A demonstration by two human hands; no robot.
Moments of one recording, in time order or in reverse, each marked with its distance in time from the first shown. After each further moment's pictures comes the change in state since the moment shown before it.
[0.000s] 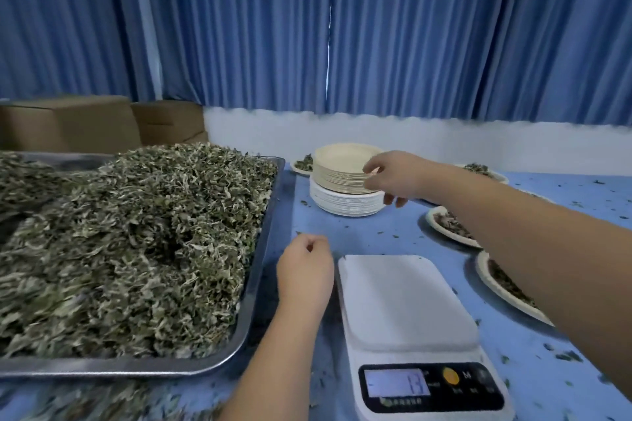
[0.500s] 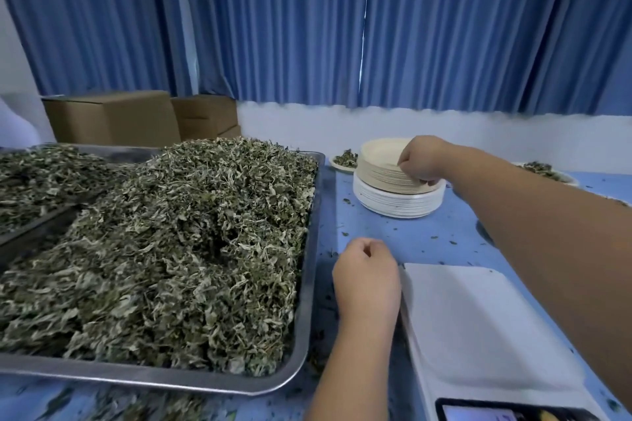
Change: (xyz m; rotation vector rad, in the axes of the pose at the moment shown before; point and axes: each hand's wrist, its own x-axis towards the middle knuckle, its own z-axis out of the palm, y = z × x) left_hand 0.007 0.003 -0.001 -0.065 0.007 -0.069; right_hand 0.073 -0.030 0.020 -0.468 -0.024 0.068
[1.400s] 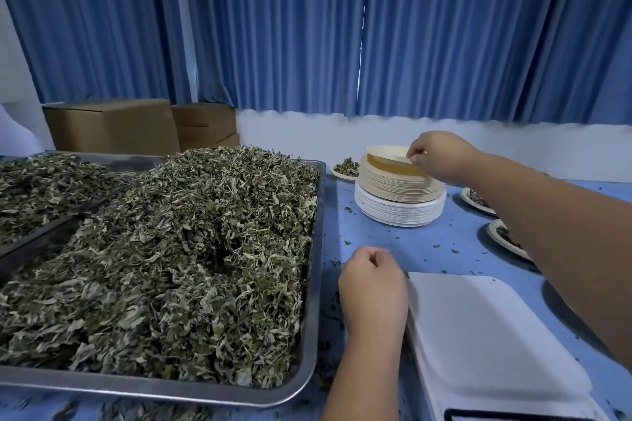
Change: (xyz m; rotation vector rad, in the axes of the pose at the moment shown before) left_hand 0.003 -0.005 0.002 0.011 0.007 0.010; right_hand 0.013 0.027 -0.008 0.062 0.329 -0.184
